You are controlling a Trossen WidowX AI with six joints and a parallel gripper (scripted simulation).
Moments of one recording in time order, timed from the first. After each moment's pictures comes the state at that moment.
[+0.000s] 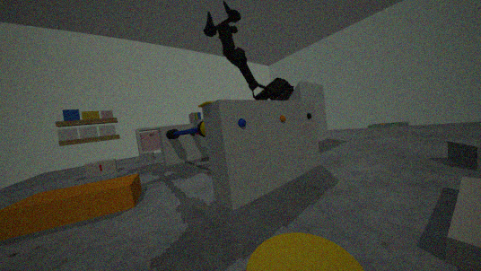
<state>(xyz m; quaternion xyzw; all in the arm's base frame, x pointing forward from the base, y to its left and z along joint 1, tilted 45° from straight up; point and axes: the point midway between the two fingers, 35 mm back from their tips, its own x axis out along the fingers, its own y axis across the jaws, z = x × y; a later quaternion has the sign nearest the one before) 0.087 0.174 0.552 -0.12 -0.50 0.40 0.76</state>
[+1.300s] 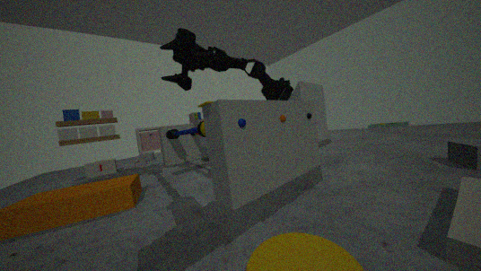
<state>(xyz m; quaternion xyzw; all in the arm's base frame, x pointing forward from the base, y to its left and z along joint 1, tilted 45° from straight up) 0.371 0.041 0.254 0.00 0.15 0.01 0.99</state>
